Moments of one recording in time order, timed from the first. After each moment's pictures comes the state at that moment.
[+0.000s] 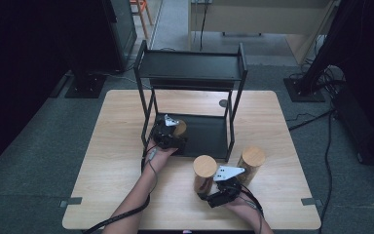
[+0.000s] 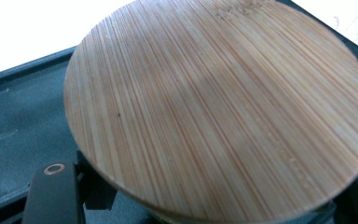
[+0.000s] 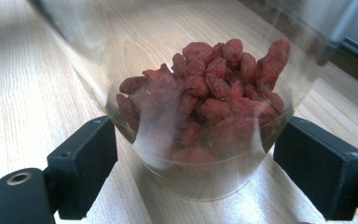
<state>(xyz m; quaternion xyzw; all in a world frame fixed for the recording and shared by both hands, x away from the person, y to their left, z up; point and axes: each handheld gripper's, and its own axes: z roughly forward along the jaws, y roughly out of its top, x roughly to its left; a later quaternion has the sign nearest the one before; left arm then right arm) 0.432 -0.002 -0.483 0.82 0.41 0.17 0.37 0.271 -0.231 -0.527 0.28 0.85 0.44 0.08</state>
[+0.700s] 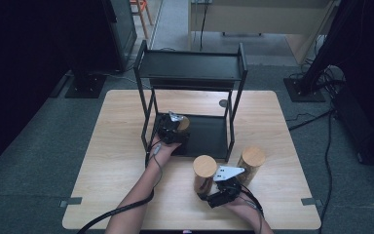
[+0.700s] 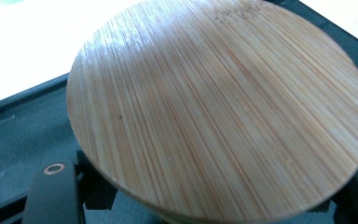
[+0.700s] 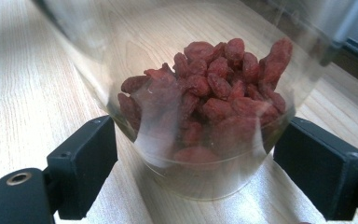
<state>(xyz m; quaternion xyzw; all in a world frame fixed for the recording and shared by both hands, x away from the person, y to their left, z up) 0.448 -0.016 -0.482 0.82 0.40 0.19 0.35 0.272 -0.231 -0.527 0.28 0.85 0.44 0.08</state>
